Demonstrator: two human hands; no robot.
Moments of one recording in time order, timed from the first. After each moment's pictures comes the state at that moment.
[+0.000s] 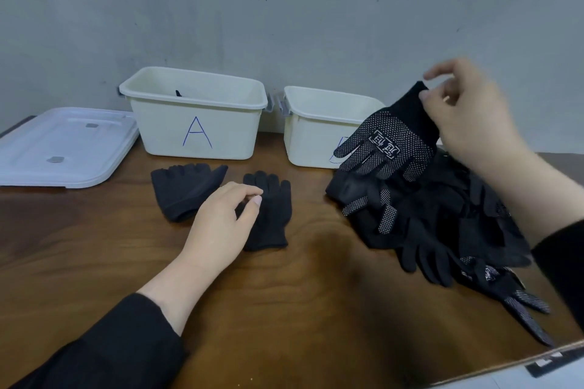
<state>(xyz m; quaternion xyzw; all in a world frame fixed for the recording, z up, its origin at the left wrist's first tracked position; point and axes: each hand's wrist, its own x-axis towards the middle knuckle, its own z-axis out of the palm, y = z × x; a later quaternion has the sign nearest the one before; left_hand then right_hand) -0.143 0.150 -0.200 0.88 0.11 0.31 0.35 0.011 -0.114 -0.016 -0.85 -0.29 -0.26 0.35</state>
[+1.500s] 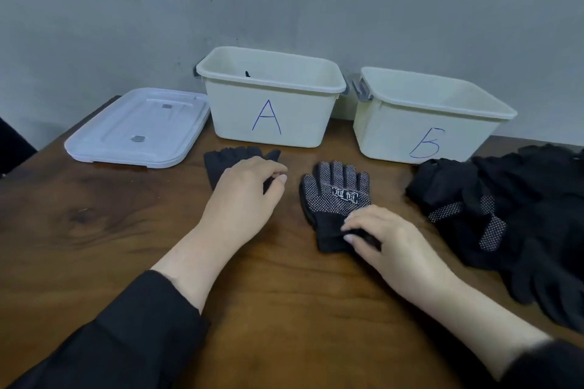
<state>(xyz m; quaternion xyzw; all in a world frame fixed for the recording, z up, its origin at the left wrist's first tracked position) -0.157 0.229 -0.196 0.91 0.14 0.29 0.26 -0.049 -0.011 -0.210 -0.82 -0.51 -0.06 0.26</state>
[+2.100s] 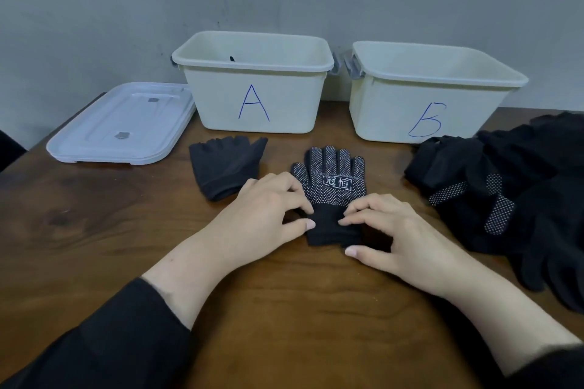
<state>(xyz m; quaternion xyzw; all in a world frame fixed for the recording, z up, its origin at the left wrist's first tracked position) -0.149 0.198 -0.207 0.97 0.00 0.12 0.19 -0.028 -0.036 -0.217 -0.80 -0.54 0.04 0.24</state>
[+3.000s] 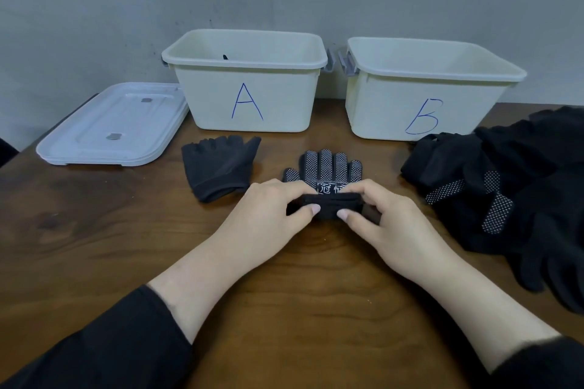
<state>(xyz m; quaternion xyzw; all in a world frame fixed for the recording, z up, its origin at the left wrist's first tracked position) -0.140 0.177 -0.205 0.94 0.05 0.16 0.28 -0.029 -0.017 -0.213 -0.82 -0.43 0.02 0.38</state>
